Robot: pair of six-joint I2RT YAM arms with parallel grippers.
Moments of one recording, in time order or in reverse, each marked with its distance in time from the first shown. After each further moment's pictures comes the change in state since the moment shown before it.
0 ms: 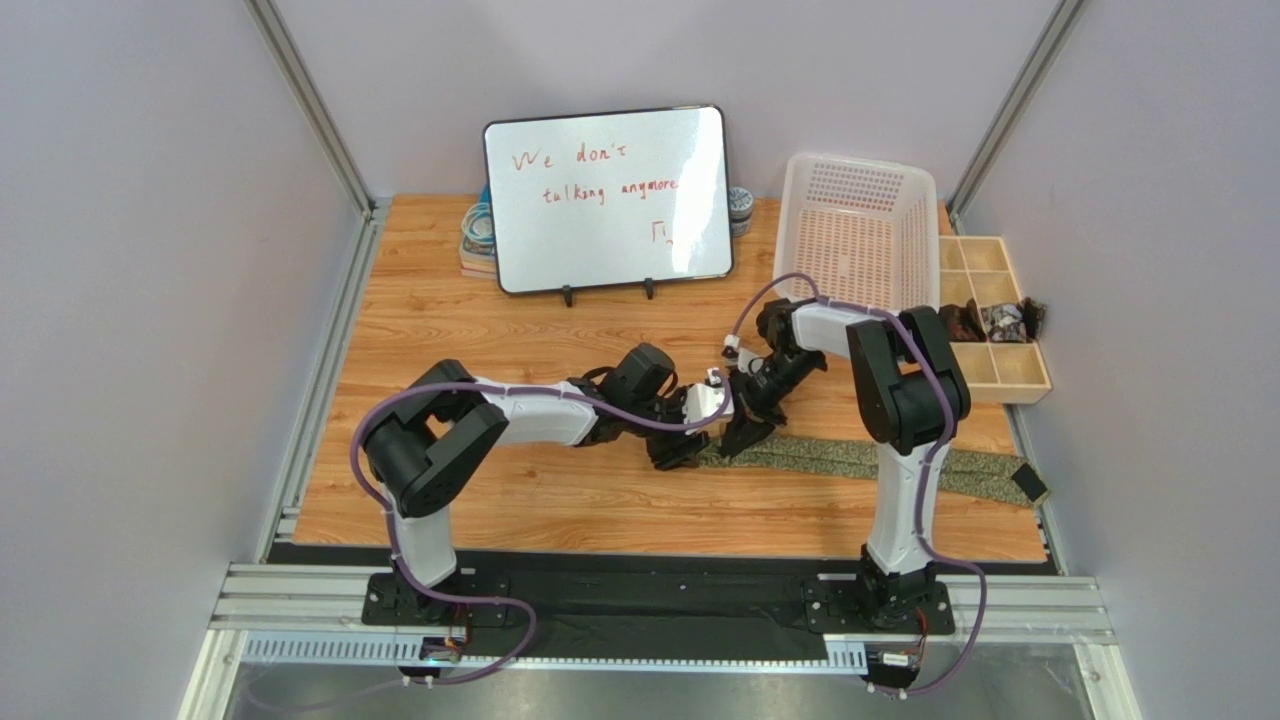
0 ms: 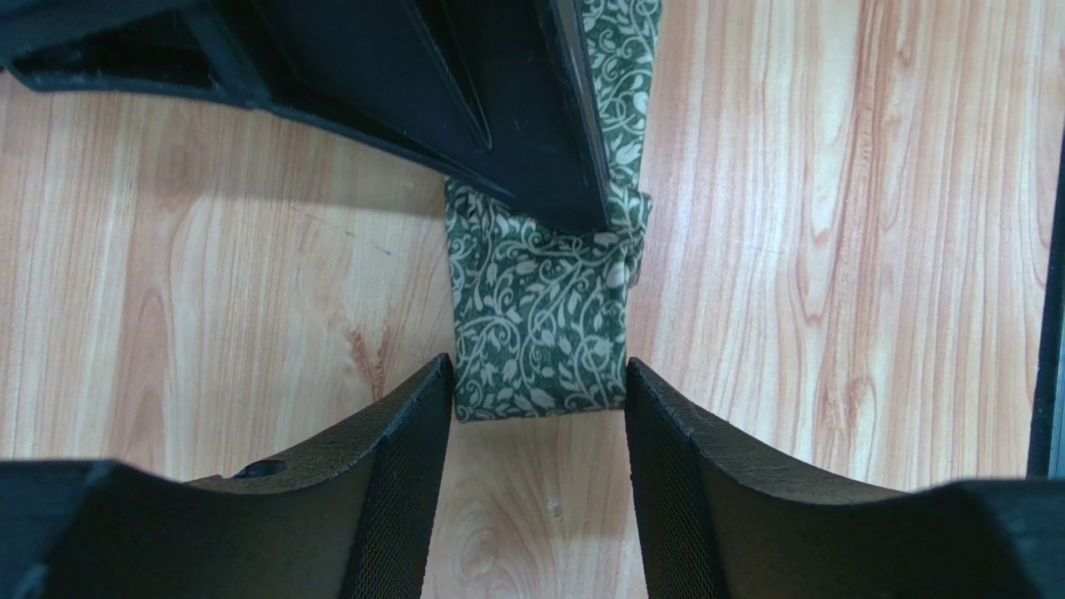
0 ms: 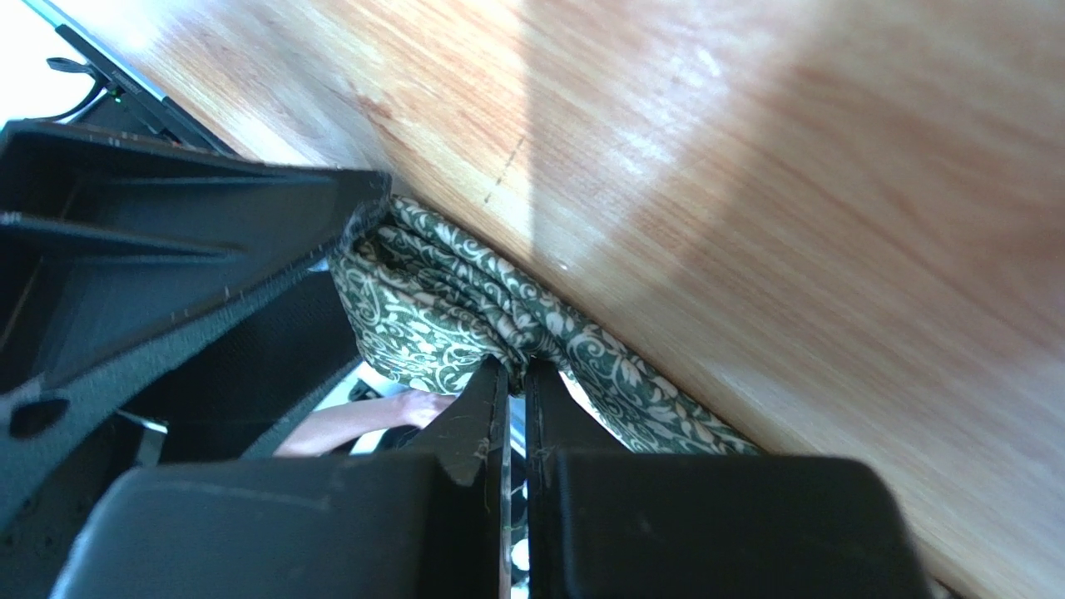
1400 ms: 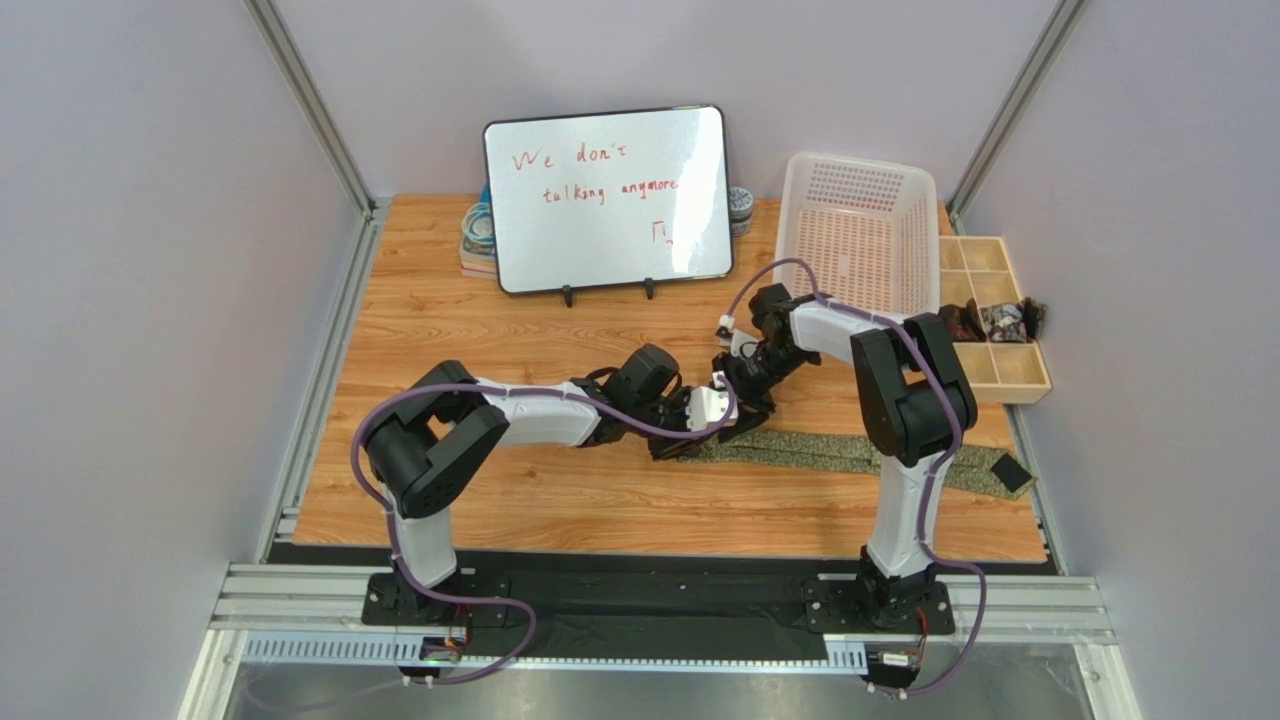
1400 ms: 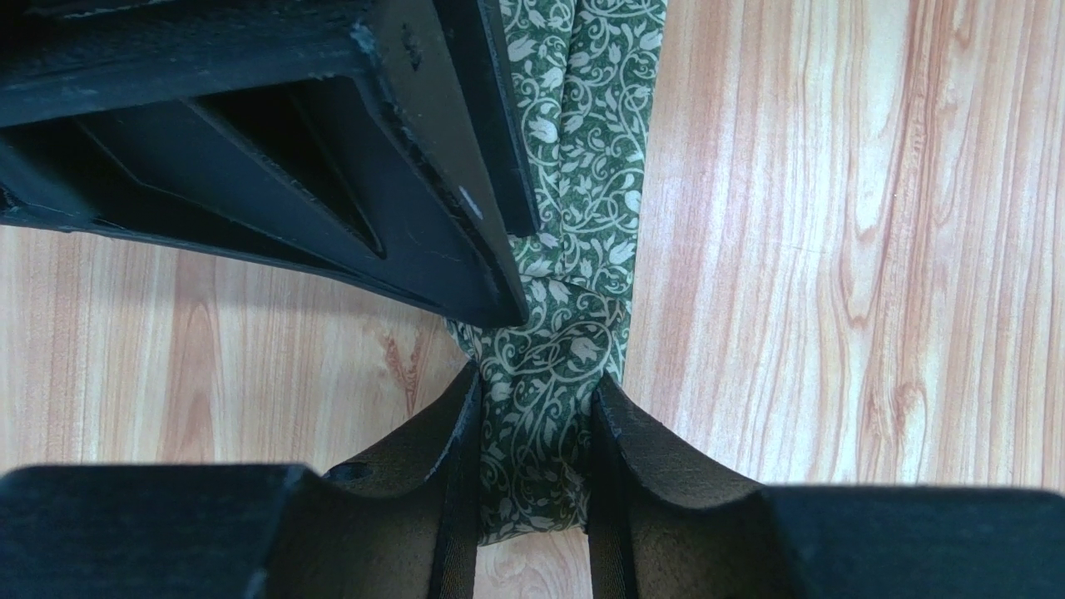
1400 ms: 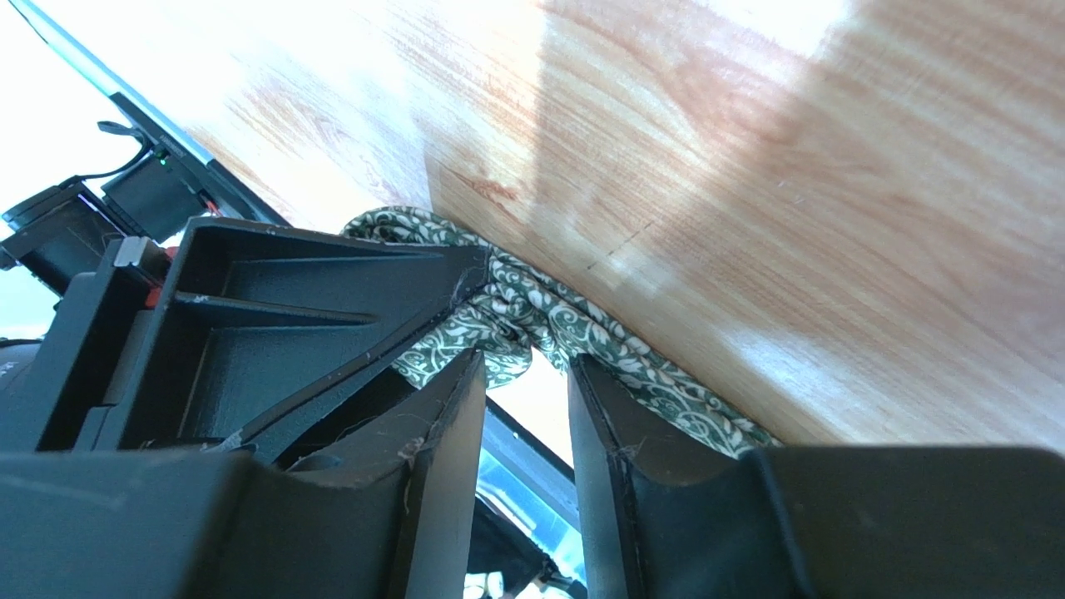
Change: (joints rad) left arm -0.013 0.004 0.014 -0.016 -0.064 0.061; right arm 0.031 -0.069 0.002 0.134 -0.006 0.115
